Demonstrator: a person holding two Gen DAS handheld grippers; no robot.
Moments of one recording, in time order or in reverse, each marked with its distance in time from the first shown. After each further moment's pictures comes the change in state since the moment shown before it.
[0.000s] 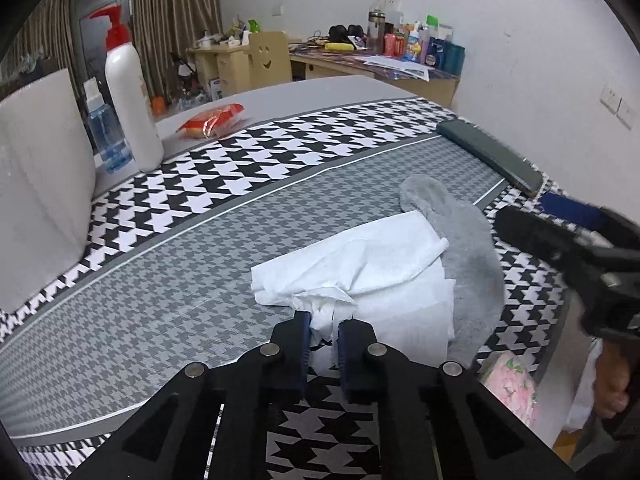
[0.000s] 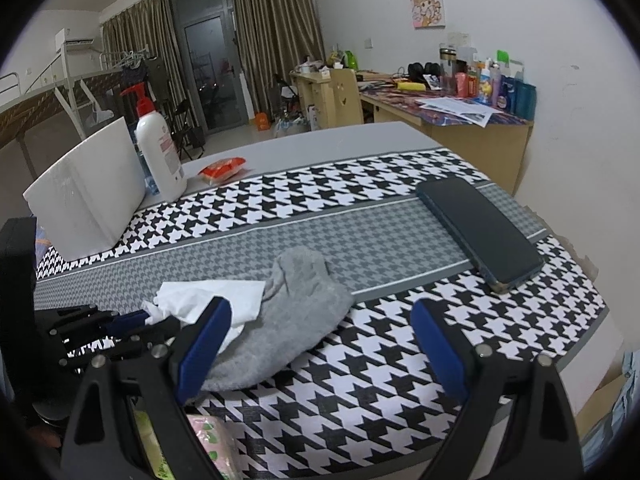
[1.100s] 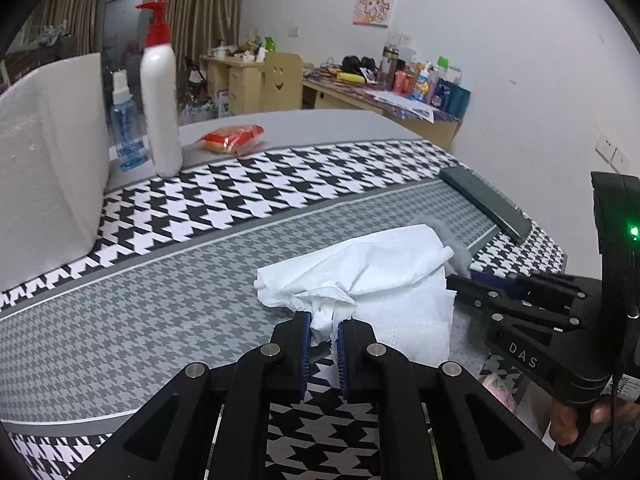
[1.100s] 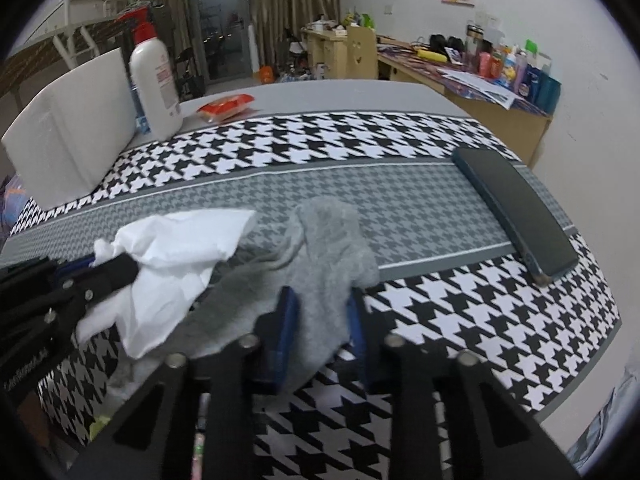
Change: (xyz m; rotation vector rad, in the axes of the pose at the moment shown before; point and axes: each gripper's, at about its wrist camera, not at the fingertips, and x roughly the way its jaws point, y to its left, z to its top) left arm -0.022 0.021 -0.001 -0.105 -0.115 -0.037; right arm 0.039 0.028 -0.011 -0.113 0.153 -0.035
